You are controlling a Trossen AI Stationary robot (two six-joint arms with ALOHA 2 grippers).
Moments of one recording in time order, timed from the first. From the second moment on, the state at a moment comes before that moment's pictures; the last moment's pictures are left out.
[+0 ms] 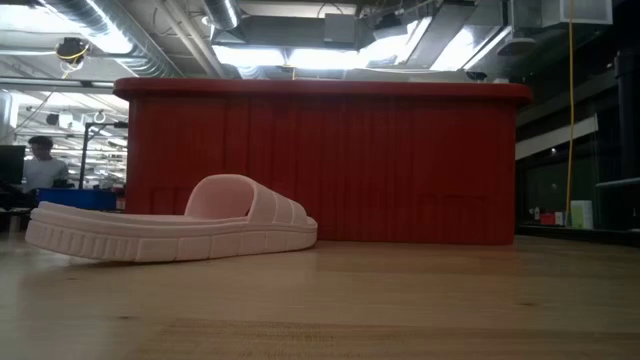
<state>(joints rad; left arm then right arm) -0.87 2.16 2.22 -1.26 0.09 -1.93 0.31 0.92 1.27 -0.86 0.27 -0.40</state>
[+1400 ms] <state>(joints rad) -0.91 2.16 2.16 -1.57 -0.05 -1.81 0.31 0.92 1.27 -0.87 0.27 -0.40</state>
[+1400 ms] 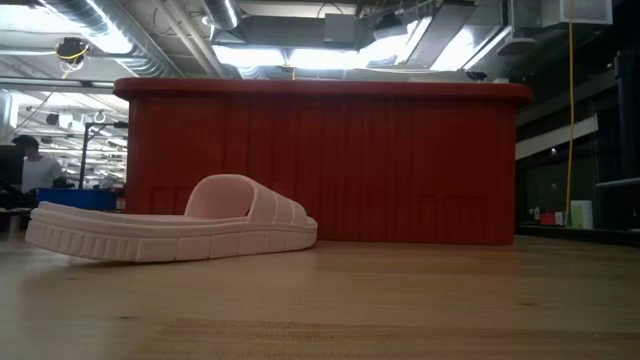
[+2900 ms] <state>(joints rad) -0.94 2.36 2.16 -1.57 0.15 -1.91 0.31 0.92 1.27 -0.88 0.27 -0.33</state>
